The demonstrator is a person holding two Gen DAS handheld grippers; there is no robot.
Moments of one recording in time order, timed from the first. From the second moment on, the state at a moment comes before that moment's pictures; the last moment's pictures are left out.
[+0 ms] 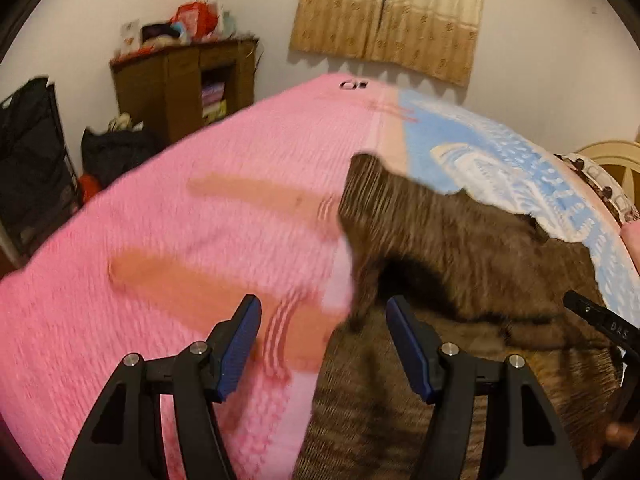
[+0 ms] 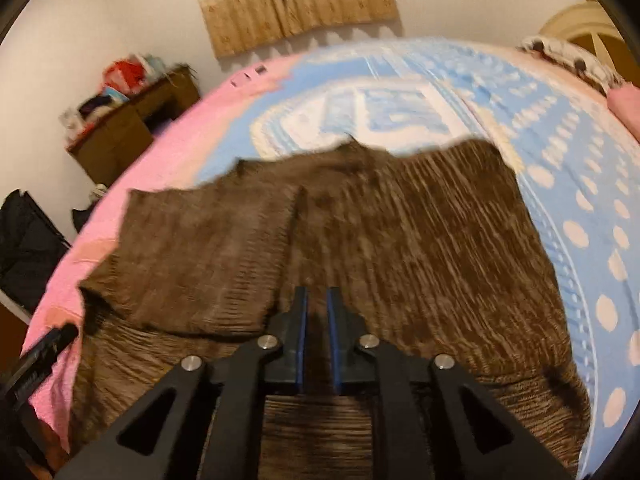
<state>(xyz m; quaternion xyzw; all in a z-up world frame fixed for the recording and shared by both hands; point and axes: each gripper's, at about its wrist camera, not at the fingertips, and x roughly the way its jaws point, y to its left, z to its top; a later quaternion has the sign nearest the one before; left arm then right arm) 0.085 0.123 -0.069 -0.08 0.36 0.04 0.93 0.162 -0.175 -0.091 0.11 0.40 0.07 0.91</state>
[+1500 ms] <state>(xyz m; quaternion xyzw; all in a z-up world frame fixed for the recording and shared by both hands) 0.003 0.206 -0.050 -0.03 0.35 -0.01 0.94 -0.026 -0.302 0.031 0.13 0.23 -0.01 0.96</state>
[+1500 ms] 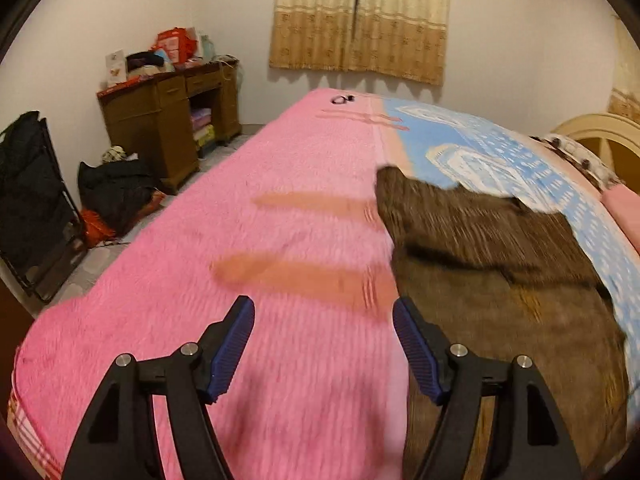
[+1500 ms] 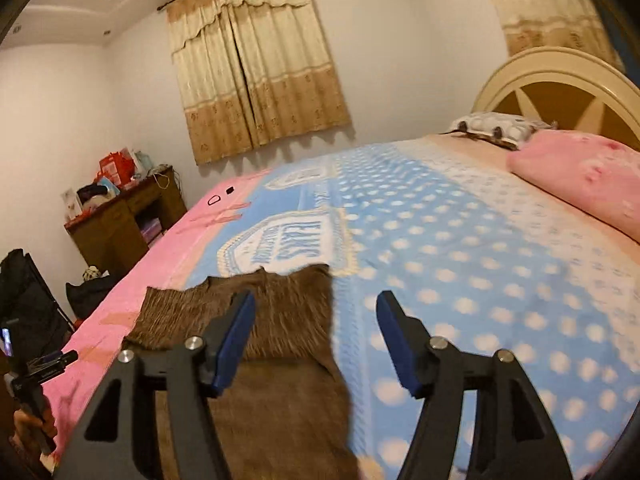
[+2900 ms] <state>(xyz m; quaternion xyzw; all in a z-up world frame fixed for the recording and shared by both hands) -0.132 0.135 -0.121 -0.08 0.44 -0.23 0.87 -0.136 -0.301 -0.132 0.20 0.46 0.03 0.86</state>
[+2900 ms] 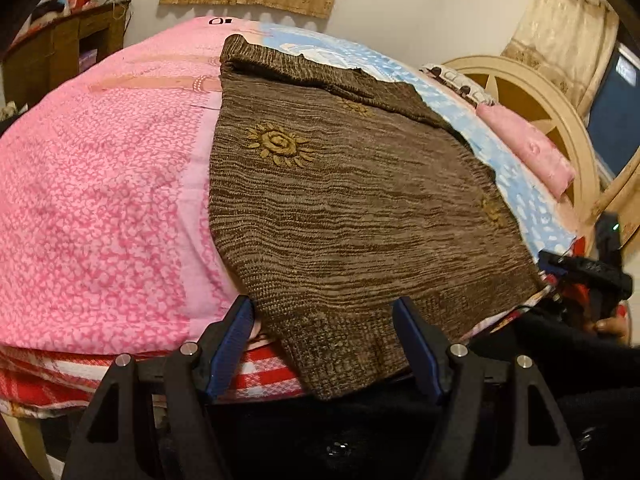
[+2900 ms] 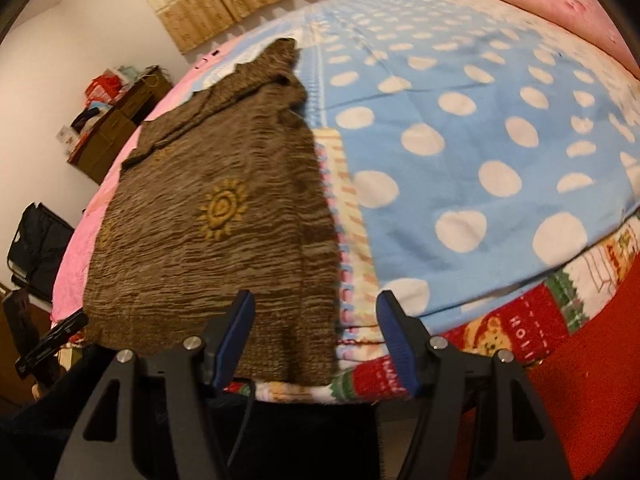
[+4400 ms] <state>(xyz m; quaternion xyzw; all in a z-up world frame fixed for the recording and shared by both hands) -0.055 0.225 -0.059 -0.06 0.39 -0.10 0.91 -0.045 -0.155 -0.056 0.21 0.40 0.40 0.79</state>
